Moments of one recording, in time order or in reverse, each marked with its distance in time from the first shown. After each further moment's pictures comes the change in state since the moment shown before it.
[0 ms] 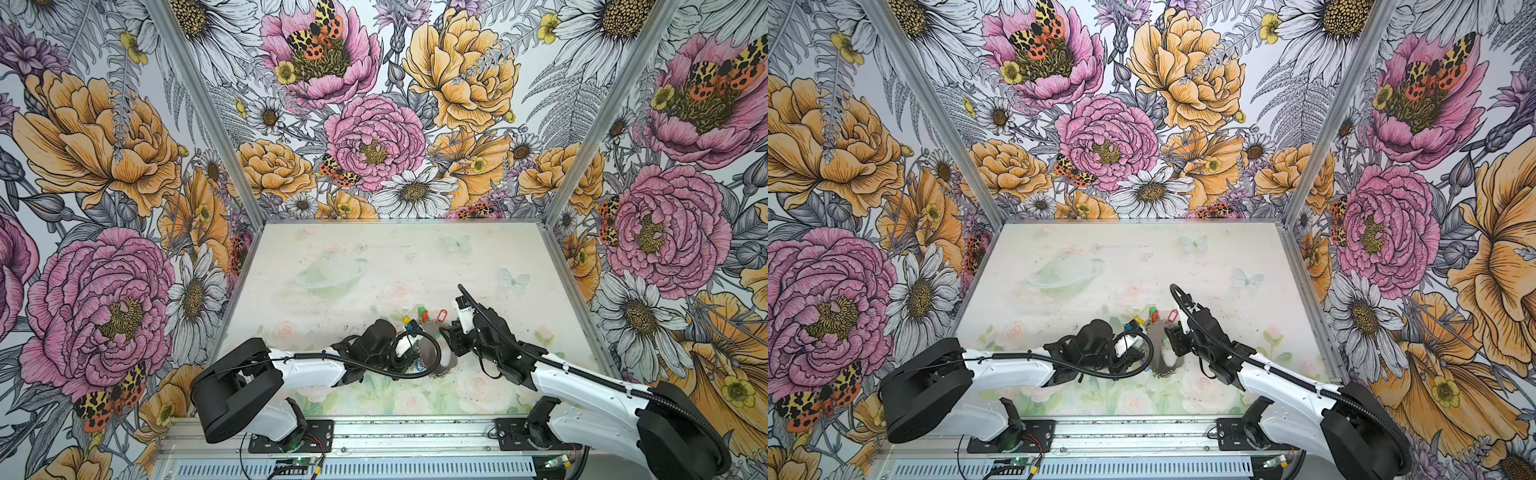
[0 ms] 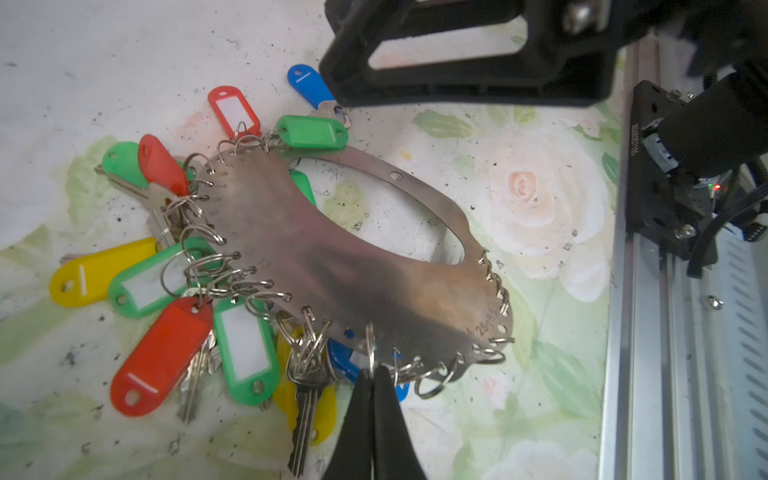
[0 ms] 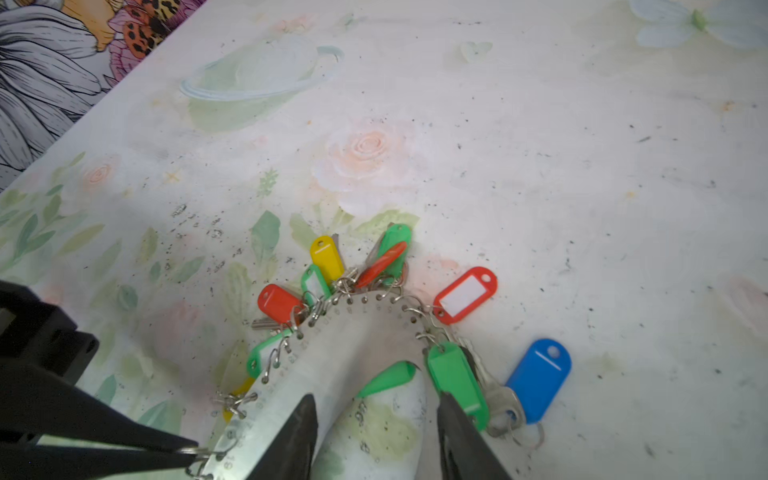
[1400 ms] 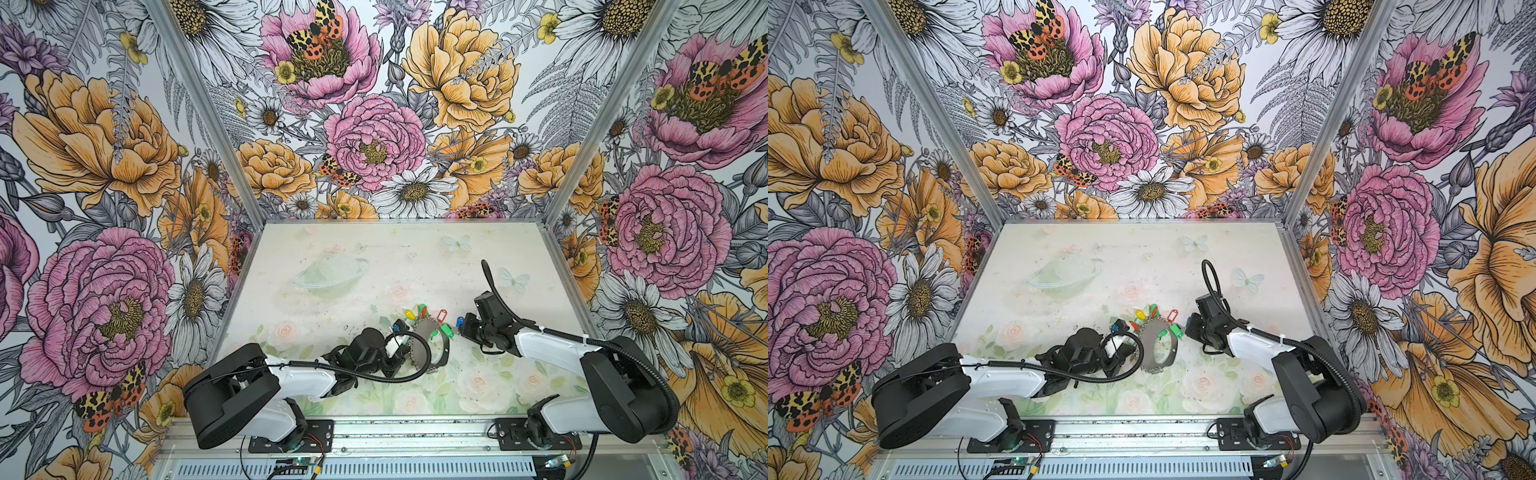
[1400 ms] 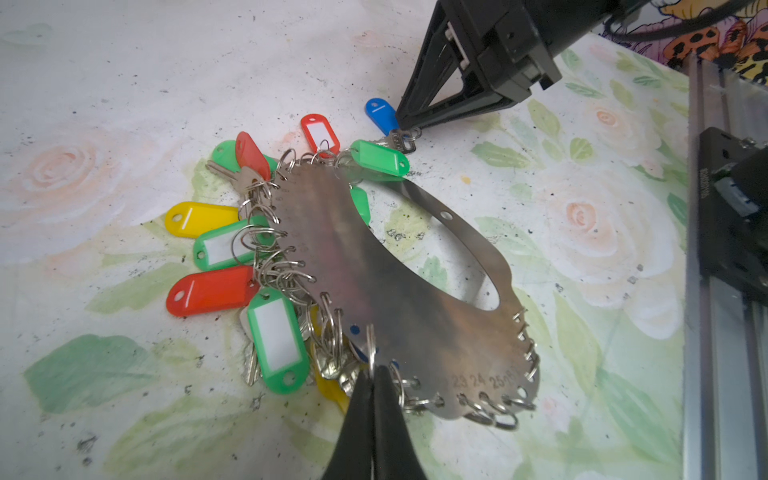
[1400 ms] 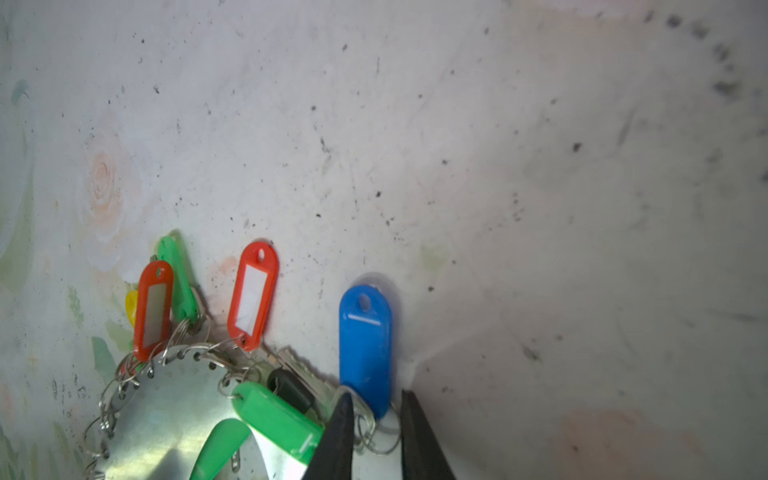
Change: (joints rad) left arm 0.018 -0.043 -0.118 0.196 -0.131 -0.019; right arm -0.233 0.322 0.119 -0.119 -0.113 0.476
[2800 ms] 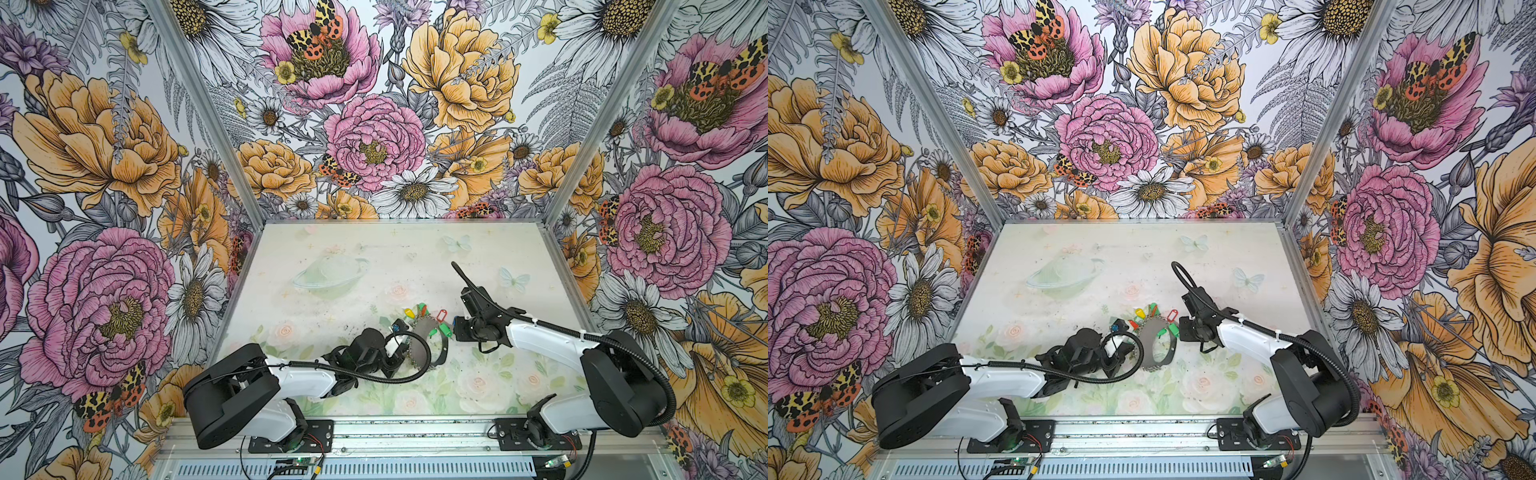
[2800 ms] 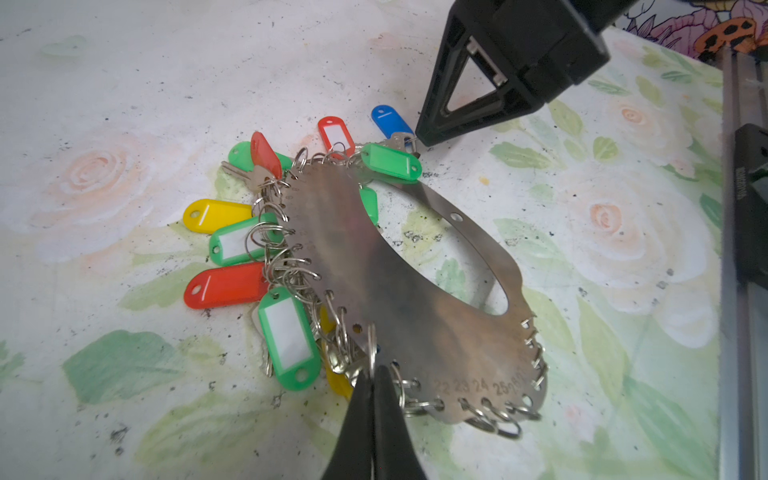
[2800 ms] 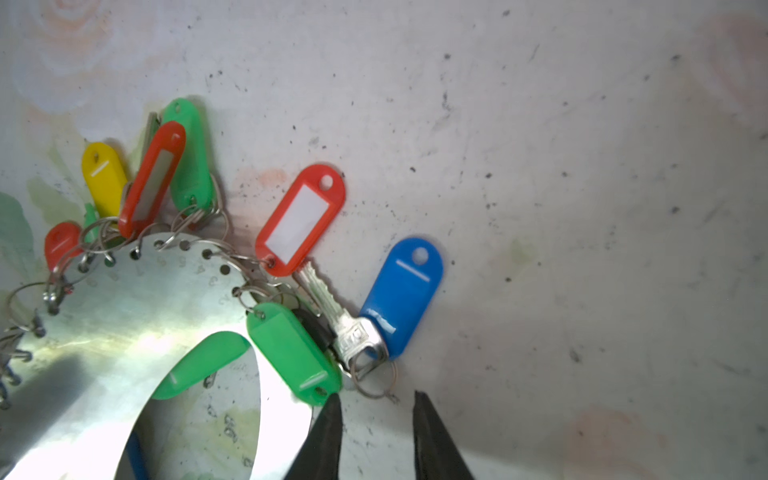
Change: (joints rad) left arm -0.003 0.000 0.000 0.000 -0.049 0.016; right arm 0.085 0.047 0.171 -0.269 0.073 -0.347
